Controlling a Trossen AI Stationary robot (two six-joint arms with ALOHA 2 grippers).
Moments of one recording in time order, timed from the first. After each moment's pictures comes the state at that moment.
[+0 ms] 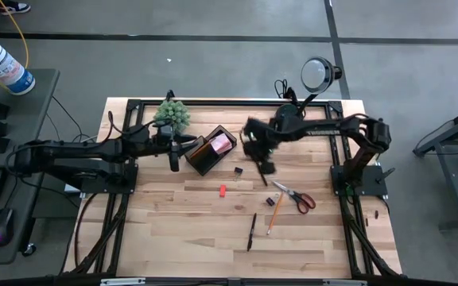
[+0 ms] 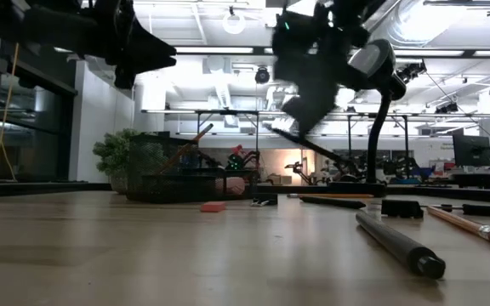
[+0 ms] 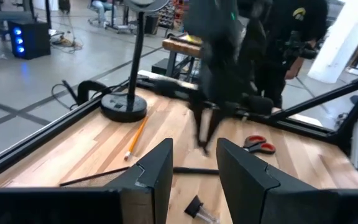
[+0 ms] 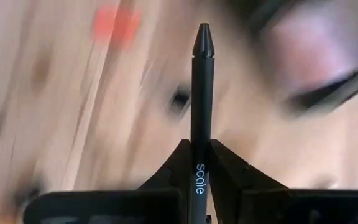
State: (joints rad) left arm 0.32 0.81 0.38 0.31 -0.01 -0.19; right arm -0.25 1.71 1.26 -0.64 -0.22 -0.38
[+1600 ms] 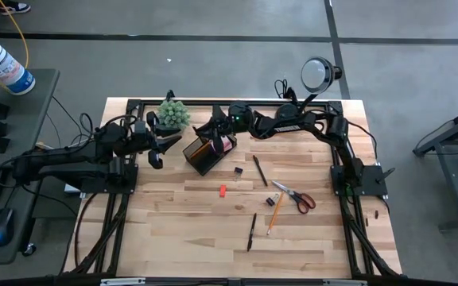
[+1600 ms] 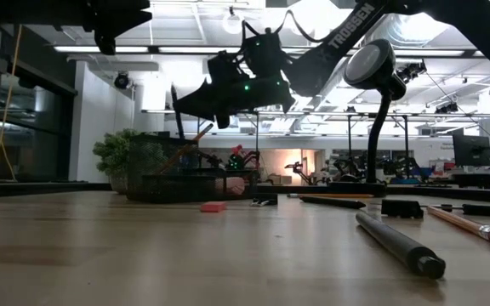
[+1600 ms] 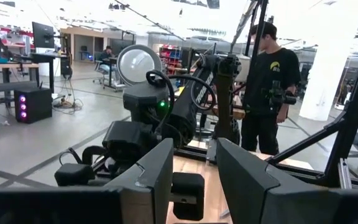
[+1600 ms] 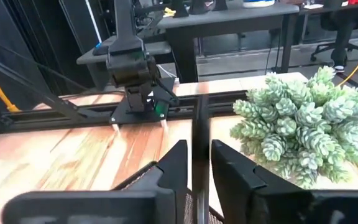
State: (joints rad) left arm 0.32 0.52 0.38 0.26 -0.02 -0.11; right arm -0.34 2.13 1.39 0.59 -0.44 0.06
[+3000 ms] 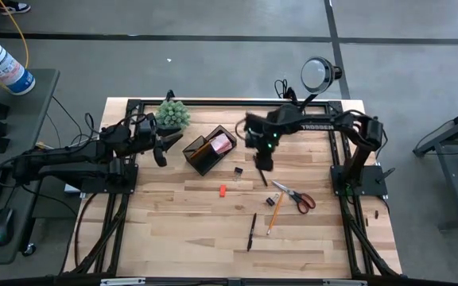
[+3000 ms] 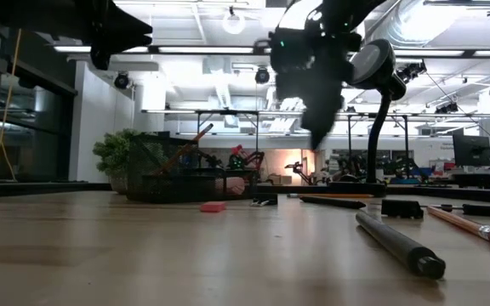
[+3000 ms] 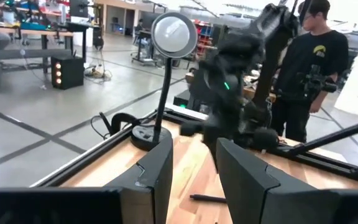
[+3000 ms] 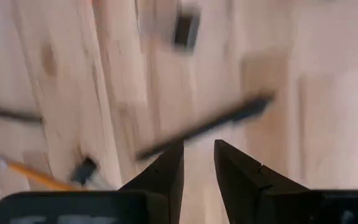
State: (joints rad) left arm 0.32 0.53 0.38 0.14 -0.15 -0.17; right arm -0.29 1.78 1.31 -0.91 -0.28 -0.11
